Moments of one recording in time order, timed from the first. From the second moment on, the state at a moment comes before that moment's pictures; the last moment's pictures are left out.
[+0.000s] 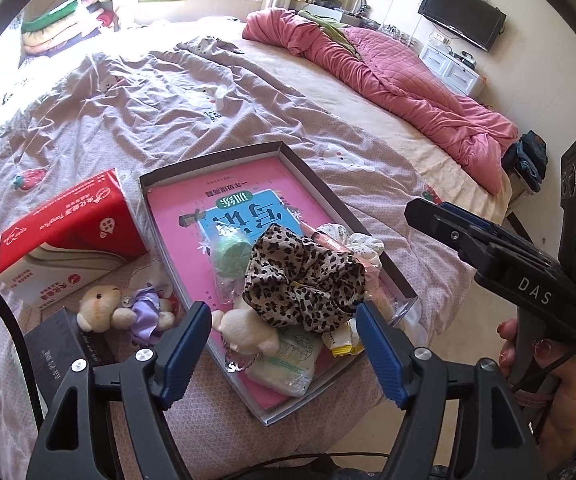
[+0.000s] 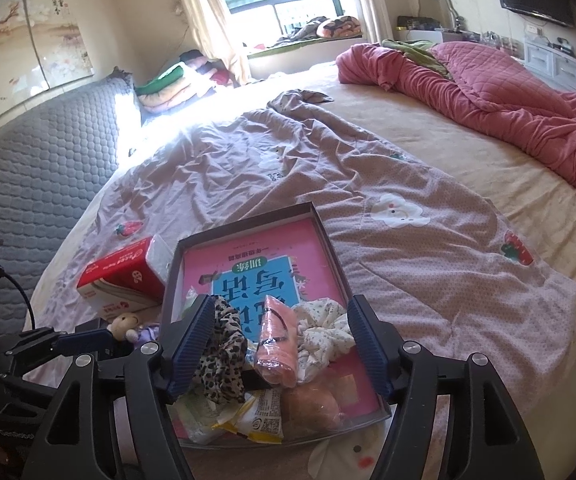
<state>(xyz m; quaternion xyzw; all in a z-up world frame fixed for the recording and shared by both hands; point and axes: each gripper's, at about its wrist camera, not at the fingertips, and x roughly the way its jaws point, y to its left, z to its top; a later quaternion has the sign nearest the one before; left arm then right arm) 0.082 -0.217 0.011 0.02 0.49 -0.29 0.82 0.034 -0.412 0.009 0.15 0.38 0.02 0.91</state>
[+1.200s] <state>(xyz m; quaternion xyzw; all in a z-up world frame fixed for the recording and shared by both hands) 0.048 -0.125 0.038 0.00 0.47 -0.21 0.85 0.026 -0.323 0.048 0.06 0.38 0.09 0.92</state>
